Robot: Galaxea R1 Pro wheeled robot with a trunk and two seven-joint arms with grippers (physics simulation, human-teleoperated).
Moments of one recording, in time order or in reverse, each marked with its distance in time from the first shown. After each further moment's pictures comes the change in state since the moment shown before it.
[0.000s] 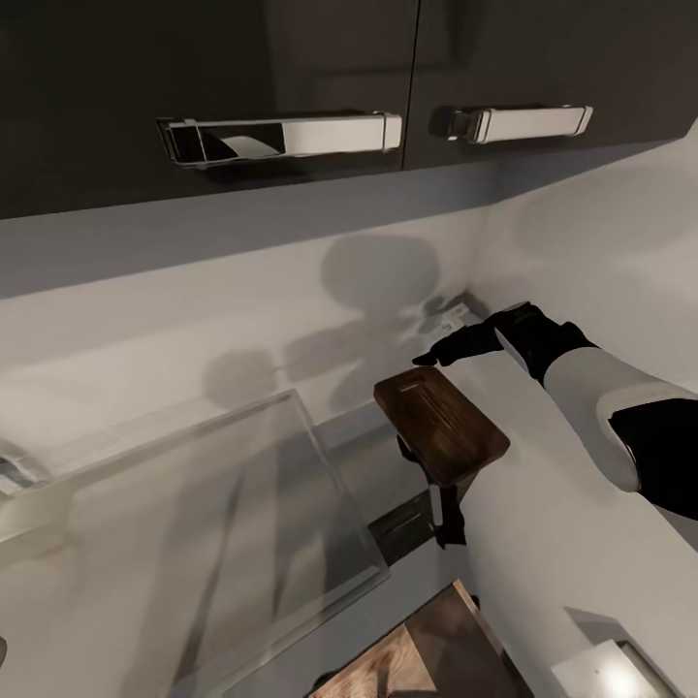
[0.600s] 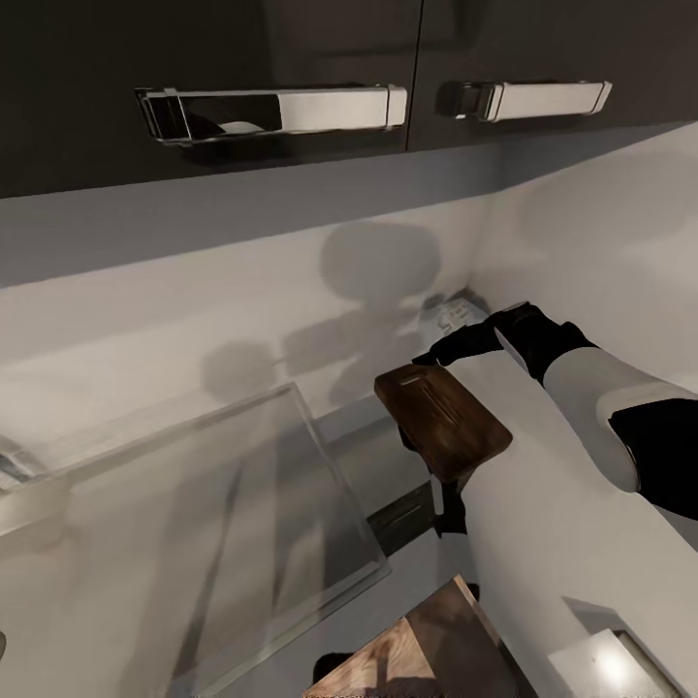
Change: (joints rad) left arm 0.000 0.000 0.000 0.000 0.000 0.000 0.000; right arm 0.000 0.000 -0.001 -0.001 0.001 0.000 0.000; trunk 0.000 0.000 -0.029
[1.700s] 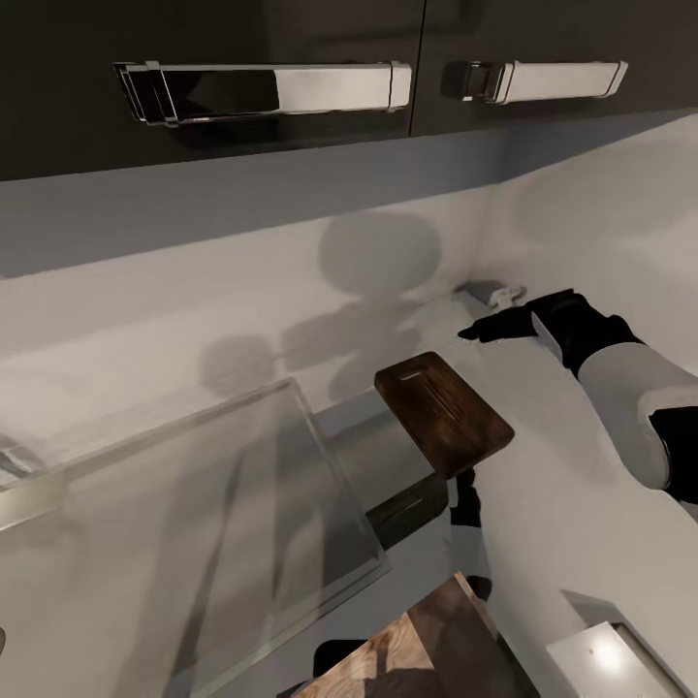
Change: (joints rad) left arm 0.000 0.000 0.000 0.001 0.001 0.000 0.000; right arm 0.000 -0.093 -0.143 -0.086 -0.003 0.123 -0.312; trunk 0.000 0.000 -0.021
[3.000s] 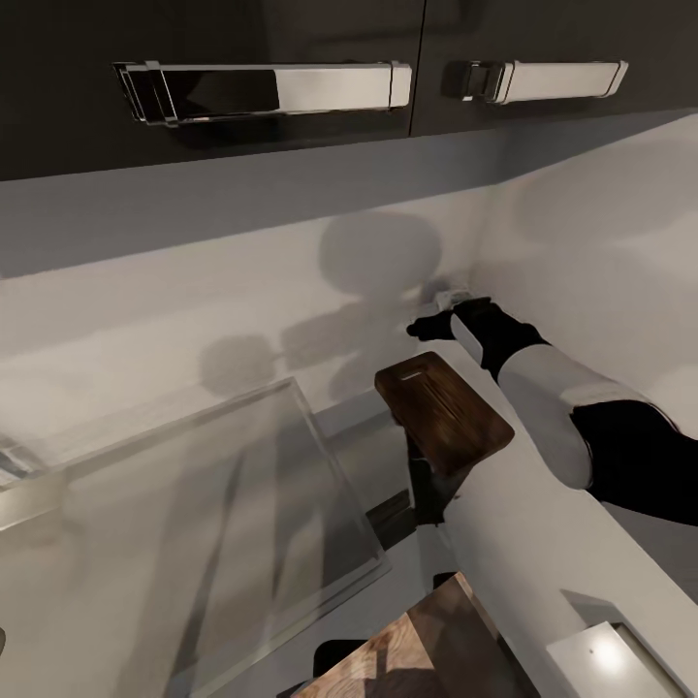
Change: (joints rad) left arm 0.000 0.000 0.001 0.009 -0.001 0.000 0.000; right arm -0.001 0.248 -0.052 0.063 -0.185 0.007 -0.416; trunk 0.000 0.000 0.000
